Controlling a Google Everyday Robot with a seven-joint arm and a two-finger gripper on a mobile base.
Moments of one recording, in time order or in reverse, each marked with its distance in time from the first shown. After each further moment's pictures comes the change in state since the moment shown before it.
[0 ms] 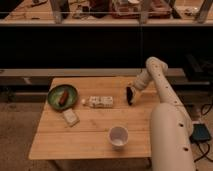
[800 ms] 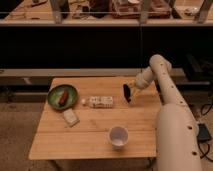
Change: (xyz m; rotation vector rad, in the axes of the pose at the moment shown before) arm -0.045 0.020 -0.028 -0.005 -0.158 -0.055
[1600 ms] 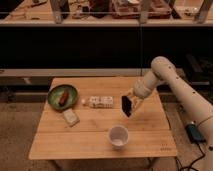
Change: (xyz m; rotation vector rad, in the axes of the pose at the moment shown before) arm -0.123 0.109 -0.024 -0.091 -0.043 -0.123
